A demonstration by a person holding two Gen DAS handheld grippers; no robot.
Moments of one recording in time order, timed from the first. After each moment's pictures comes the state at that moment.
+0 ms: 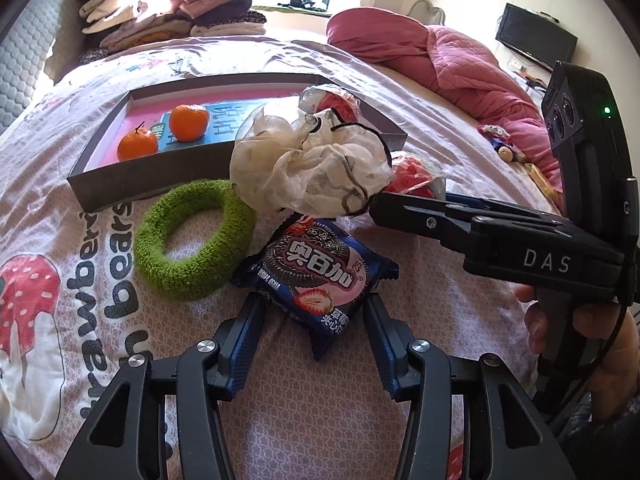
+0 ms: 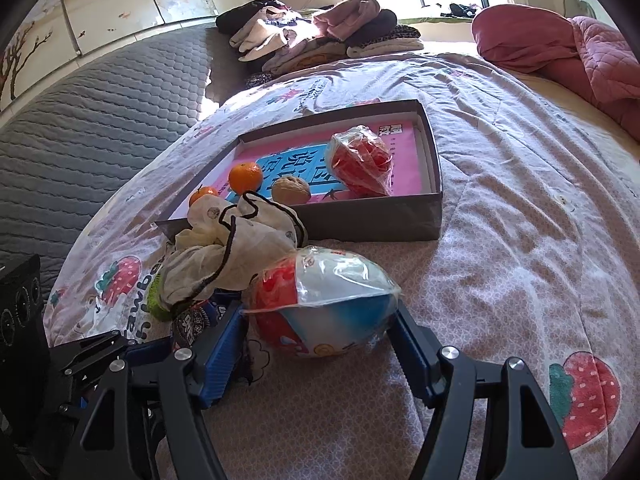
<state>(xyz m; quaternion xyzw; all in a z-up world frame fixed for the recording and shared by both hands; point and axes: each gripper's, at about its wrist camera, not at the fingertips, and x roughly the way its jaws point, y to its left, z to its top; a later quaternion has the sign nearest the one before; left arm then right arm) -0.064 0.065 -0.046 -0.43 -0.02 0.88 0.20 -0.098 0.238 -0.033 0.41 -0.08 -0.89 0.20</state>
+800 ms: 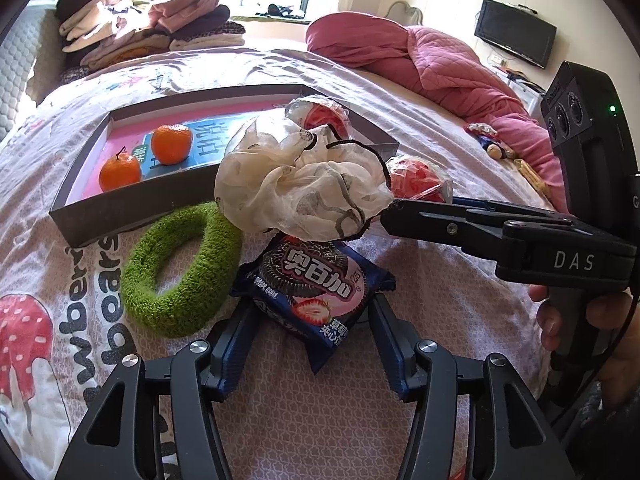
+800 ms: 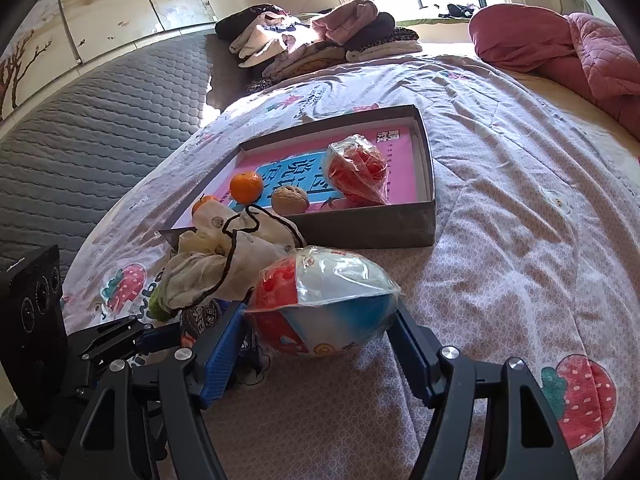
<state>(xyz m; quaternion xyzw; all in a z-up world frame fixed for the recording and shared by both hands) -0.077 0.064 -0.045 -0.41 0.00 0.88 0.23 -0.097 0.244 -0.028 0.40 -0.09 -0.89 0.20</state>
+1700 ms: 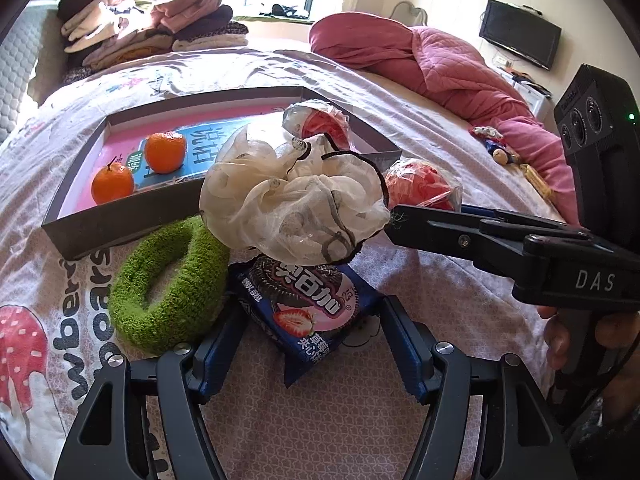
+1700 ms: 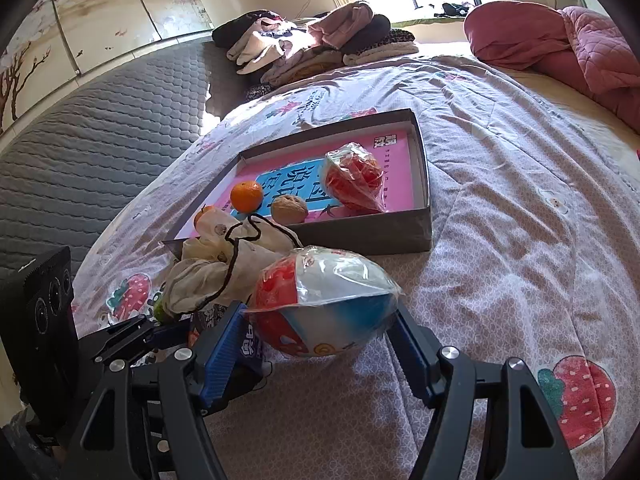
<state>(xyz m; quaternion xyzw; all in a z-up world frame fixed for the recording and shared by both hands) -0.088 0.075 -0.044 -0.41 0.00 0.88 0.22 -0.098 0.248 -0.024 0.40 -0.10 -0.89 0.20</state>
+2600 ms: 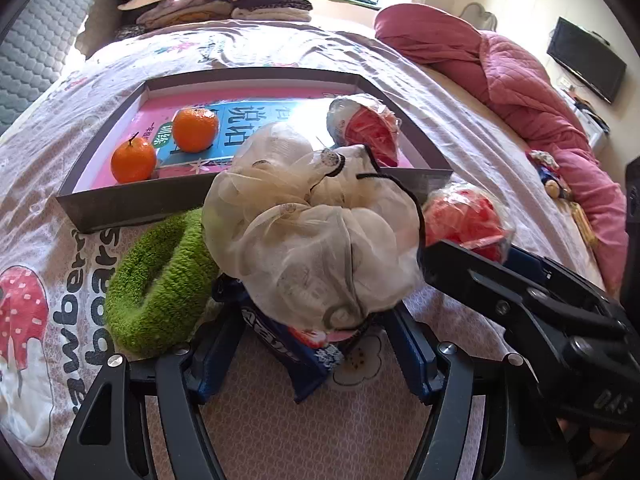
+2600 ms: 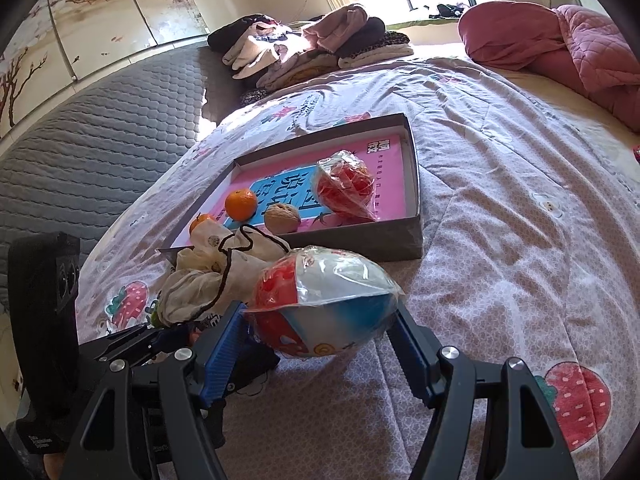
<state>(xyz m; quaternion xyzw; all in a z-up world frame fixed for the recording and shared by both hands) -0.113 0.097 -0.043 -0.46 -0.05 0.88 0.11 -0.101 0.254 -0.022 0.40 -0.11 -0.89 0.19</state>
